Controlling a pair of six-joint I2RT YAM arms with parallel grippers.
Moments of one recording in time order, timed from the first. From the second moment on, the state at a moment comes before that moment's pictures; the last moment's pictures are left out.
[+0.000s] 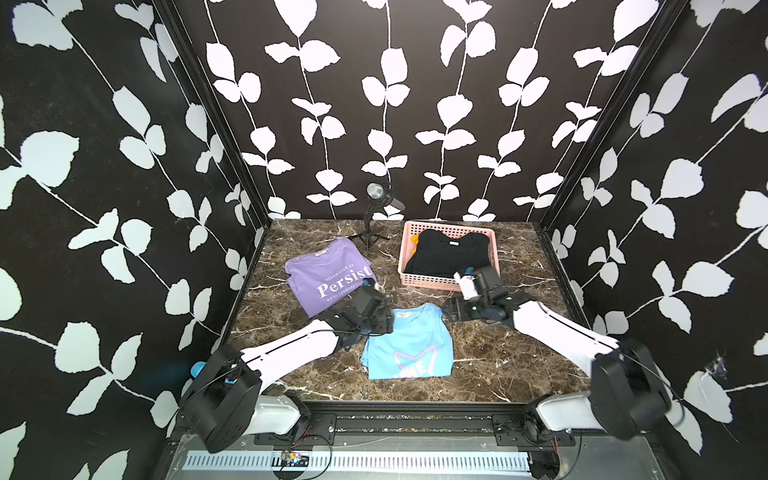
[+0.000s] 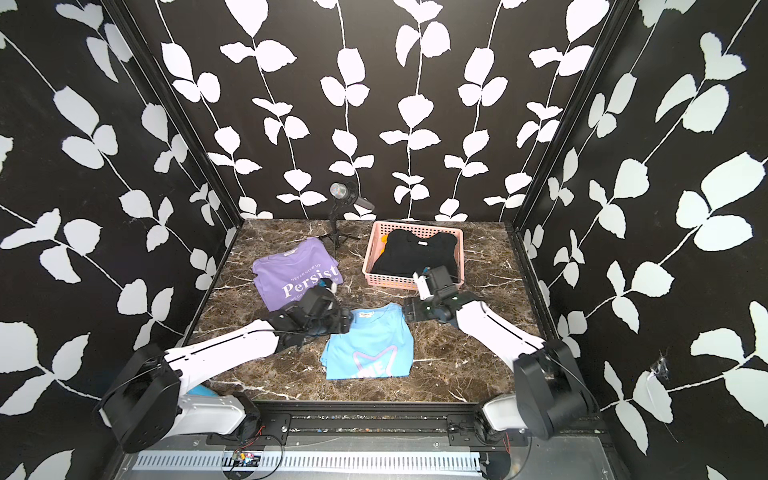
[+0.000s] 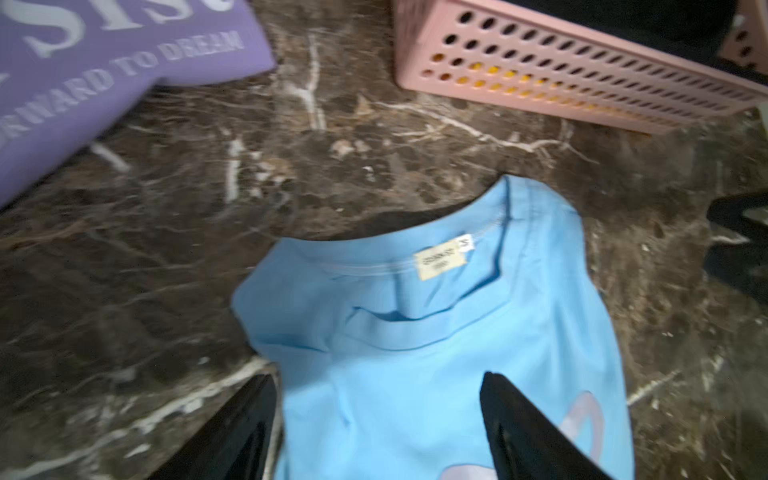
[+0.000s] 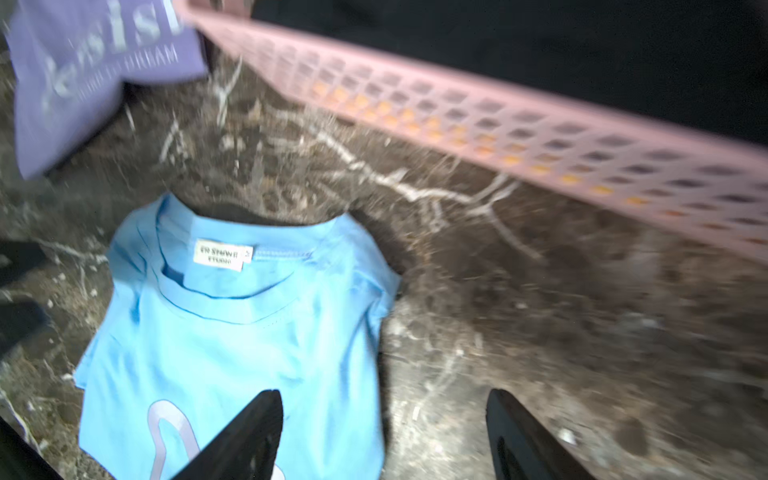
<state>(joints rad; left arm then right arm) -0.71 1.31 0.72 -0.30 -0.07 -0.56 0.48 1.44 0.85 -0.40 -0.22 0.26</state>
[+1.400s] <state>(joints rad) -0.61 1.34 0.63 0.01 0.14 -0.60 0.58 1.41 0.76 -0.06 -0.18 0.43</state>
